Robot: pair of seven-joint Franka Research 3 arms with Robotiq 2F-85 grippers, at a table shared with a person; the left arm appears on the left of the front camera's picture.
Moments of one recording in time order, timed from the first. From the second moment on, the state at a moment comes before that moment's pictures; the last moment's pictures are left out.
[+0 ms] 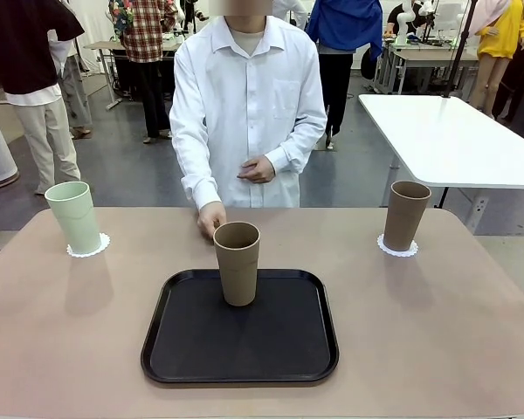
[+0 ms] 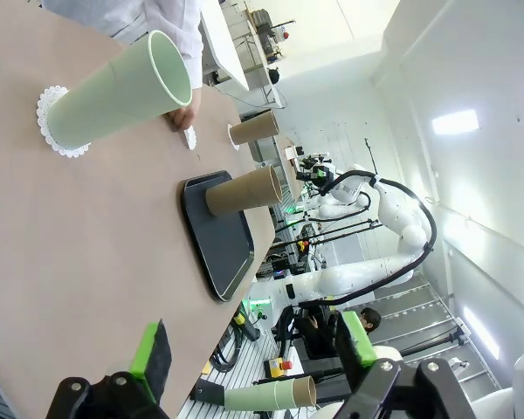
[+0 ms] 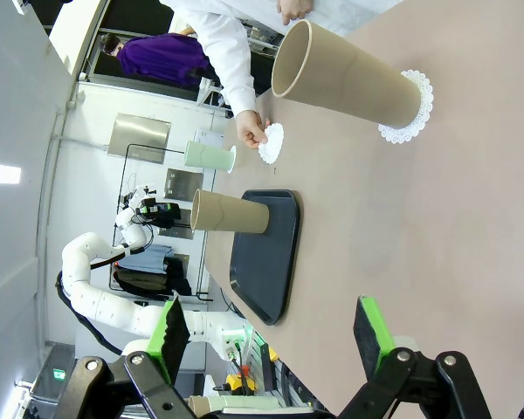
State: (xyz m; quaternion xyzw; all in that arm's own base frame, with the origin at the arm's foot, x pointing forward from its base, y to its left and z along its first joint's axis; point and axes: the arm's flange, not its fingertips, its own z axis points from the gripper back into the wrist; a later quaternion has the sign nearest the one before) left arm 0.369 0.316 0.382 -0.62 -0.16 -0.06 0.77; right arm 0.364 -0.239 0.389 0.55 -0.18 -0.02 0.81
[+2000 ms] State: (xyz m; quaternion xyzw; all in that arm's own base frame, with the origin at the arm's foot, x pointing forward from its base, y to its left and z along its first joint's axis) left arm 0.369 0.316 0.382 -0.62 -0.16 -0.06 0.77; right arm 0.364 -0.239 0.389 0.55 -0.18 -0.02 0.81
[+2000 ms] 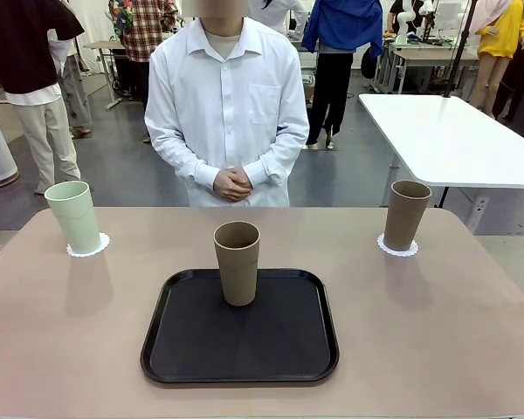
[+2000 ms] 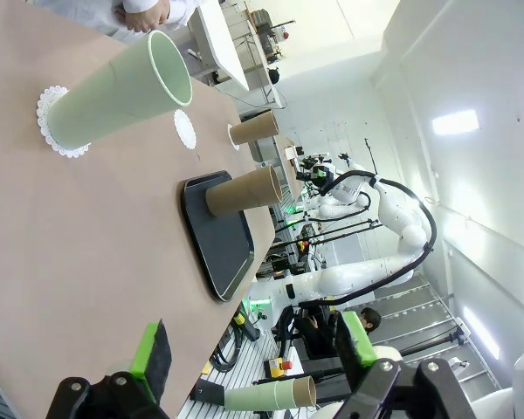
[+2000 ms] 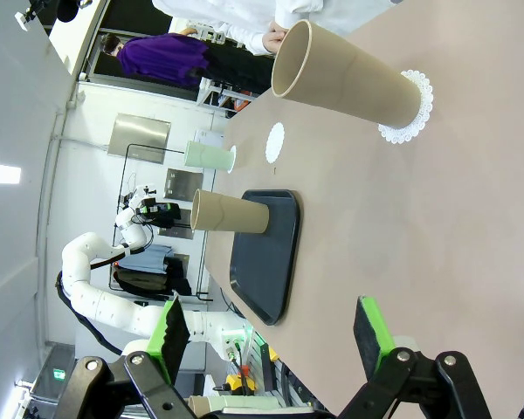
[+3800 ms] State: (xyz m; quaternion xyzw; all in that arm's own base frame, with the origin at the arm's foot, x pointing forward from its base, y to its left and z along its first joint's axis) left arm 0.369 0.316 0.382 -0.62 -0.16 -0.06 0.77; right arm 0.404 0.211 0.428 0.11 -0.05 0.55 0.82
